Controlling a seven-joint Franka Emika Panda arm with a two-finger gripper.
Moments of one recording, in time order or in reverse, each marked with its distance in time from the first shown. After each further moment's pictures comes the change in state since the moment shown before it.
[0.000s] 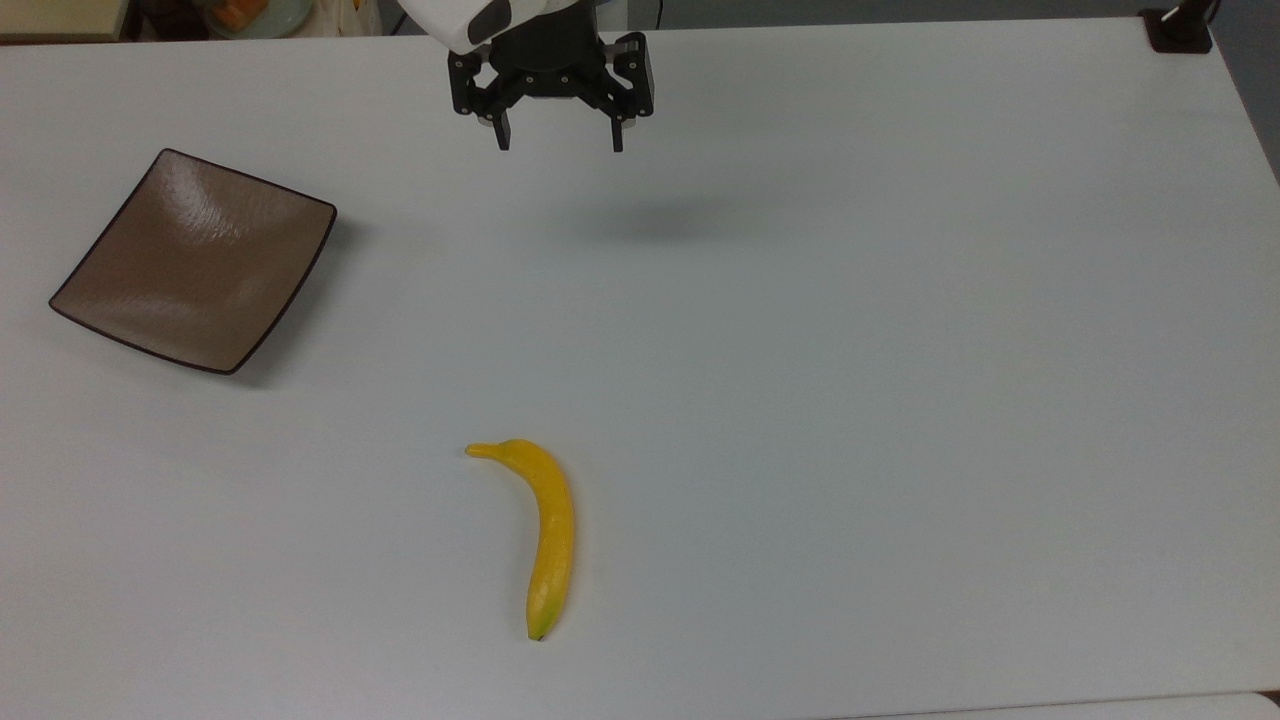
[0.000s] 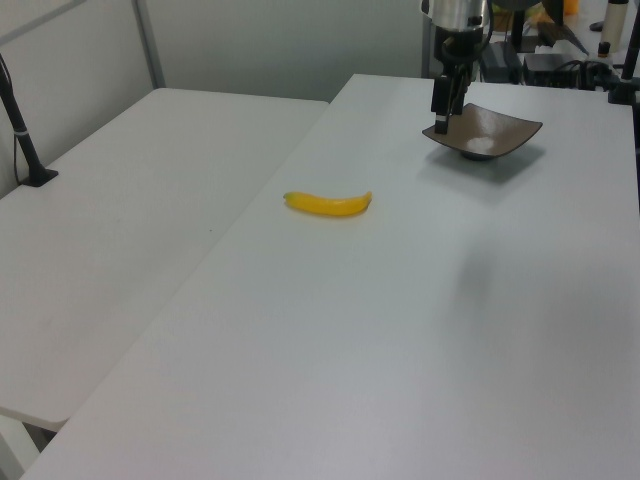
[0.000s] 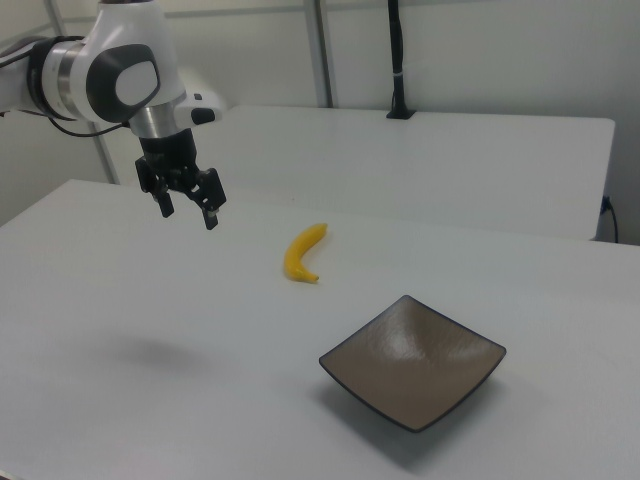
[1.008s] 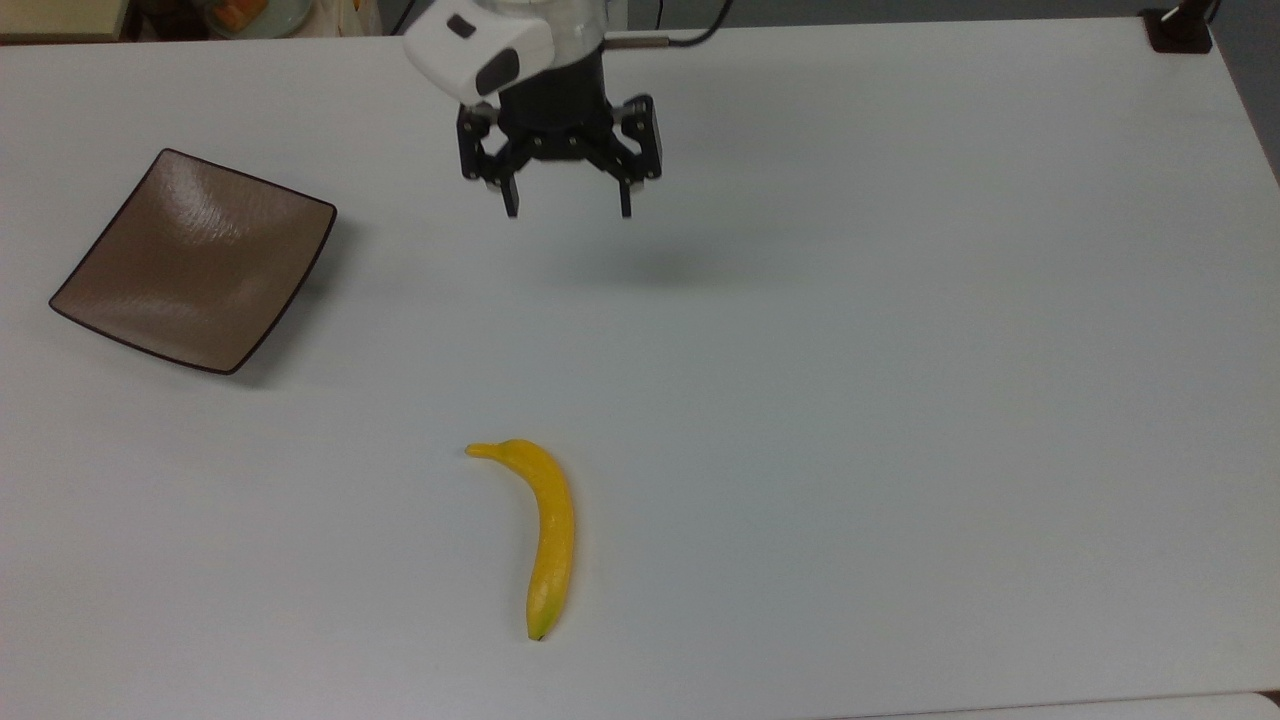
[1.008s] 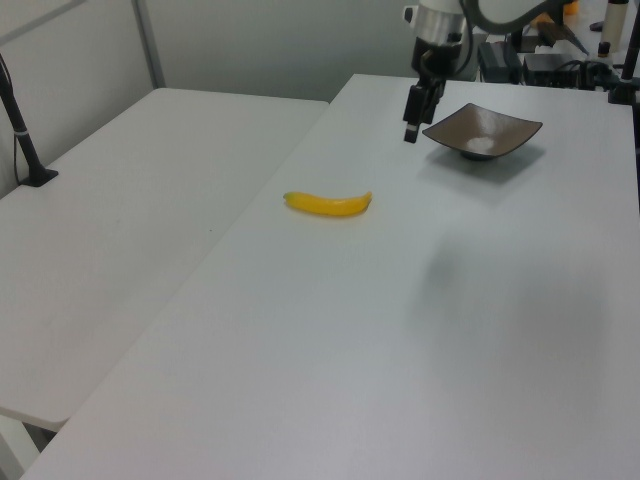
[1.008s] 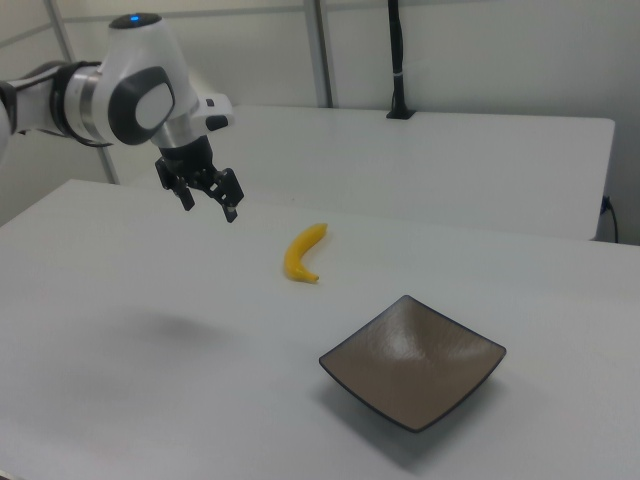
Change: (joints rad) arm 0.008 0.077 0.005 0.000 0.004 0.226 -0.002
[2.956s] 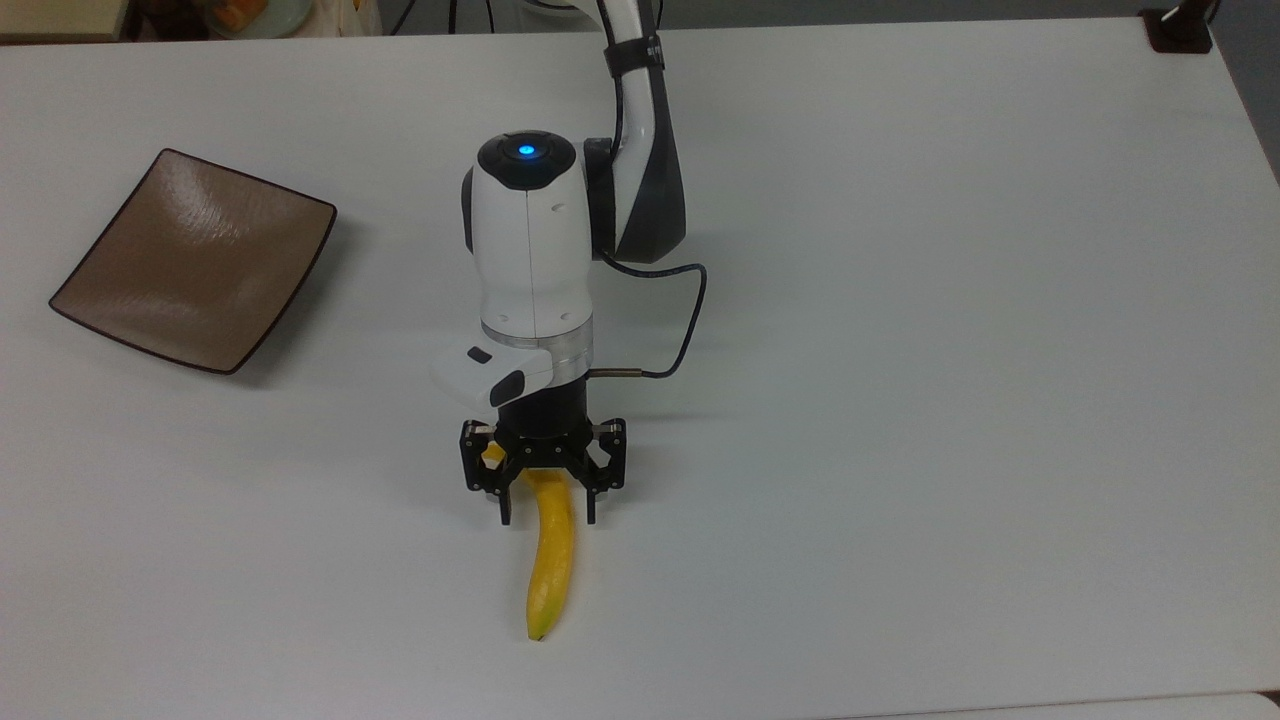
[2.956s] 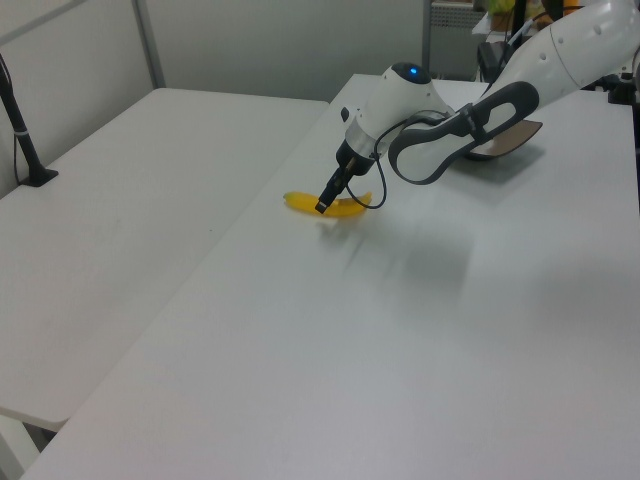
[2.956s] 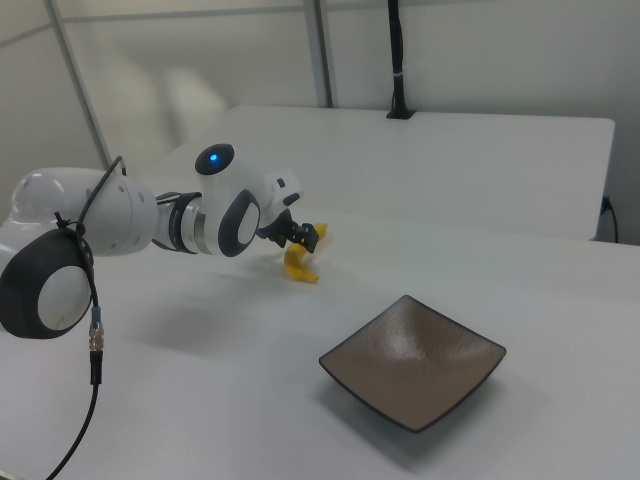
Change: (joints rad) arm 0.019 0.599 -0.053 0.268 -0.091 0.707 -0.033
